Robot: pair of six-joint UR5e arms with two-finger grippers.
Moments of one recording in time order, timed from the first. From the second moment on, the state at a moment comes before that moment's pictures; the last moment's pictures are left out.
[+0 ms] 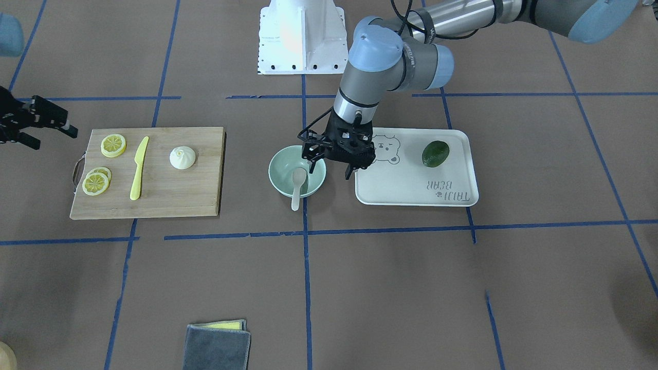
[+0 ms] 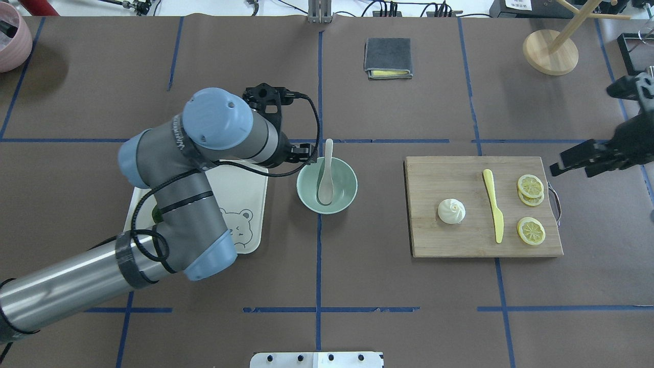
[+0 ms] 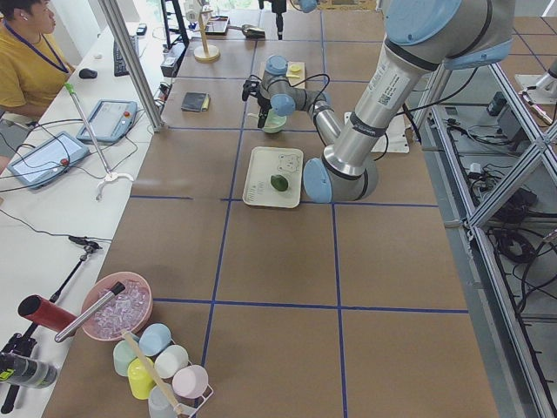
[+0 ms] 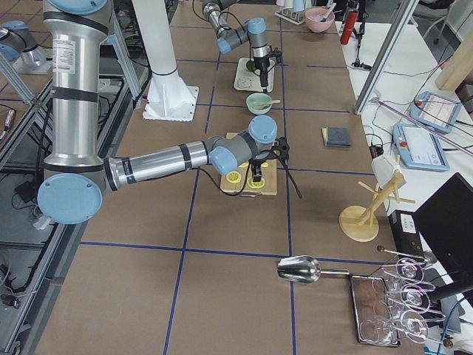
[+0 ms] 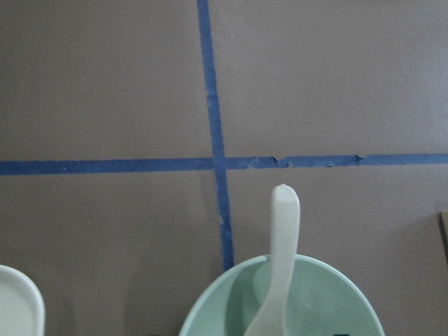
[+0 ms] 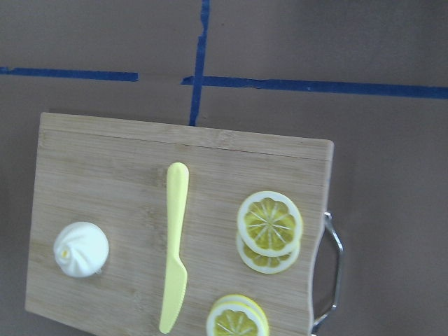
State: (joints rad) left arm -0.58 -2.24 -1.62 -1.88 -1.80 -1.13; right arm 1.03 -1.60 1.91 -1.19 2.40 0.80
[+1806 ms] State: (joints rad) left arm -0.61 -2.15 -1.73 -1.82 -1.80 -1.09; right arm 0.59 -1.37 1.85 -1.32 1.92 1.18
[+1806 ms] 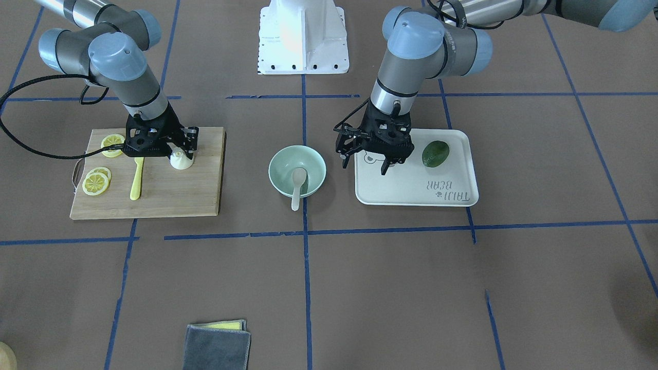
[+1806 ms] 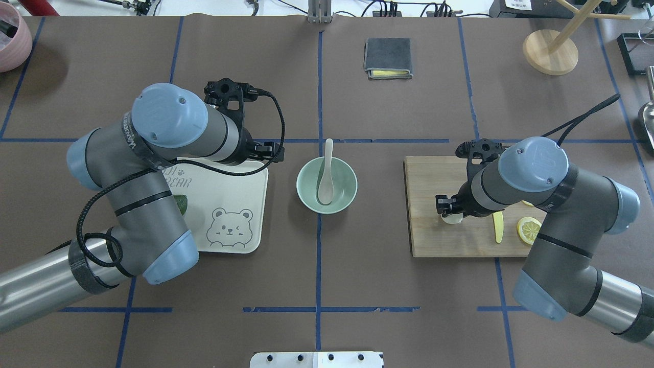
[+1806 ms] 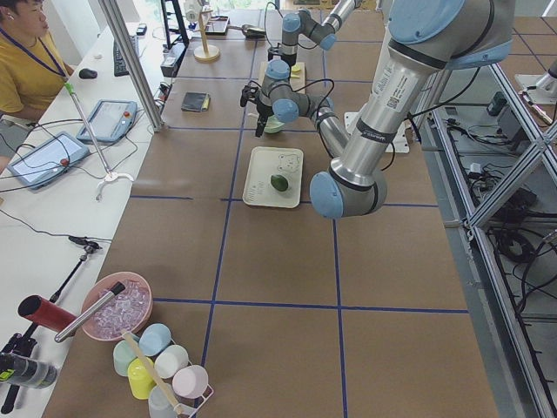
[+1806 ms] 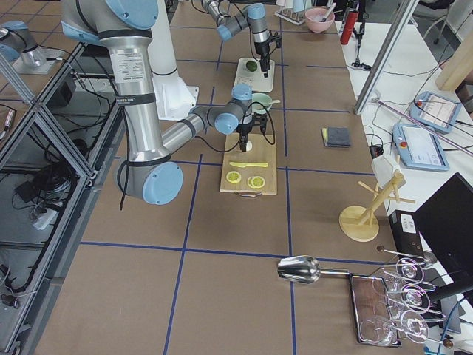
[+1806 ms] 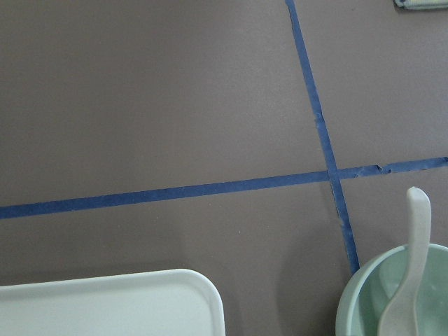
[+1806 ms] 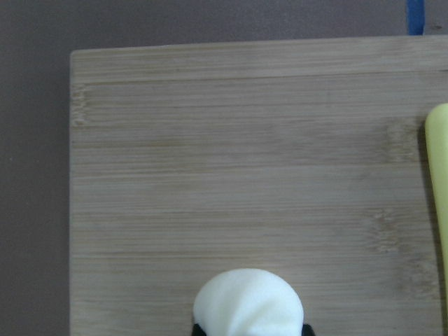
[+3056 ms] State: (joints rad) left arm -0.65 -2.04 -1.87 -1.82 -1.80 -1.08; right arm 0.54 -0.87 1.63 -1.41 1.90 1.42
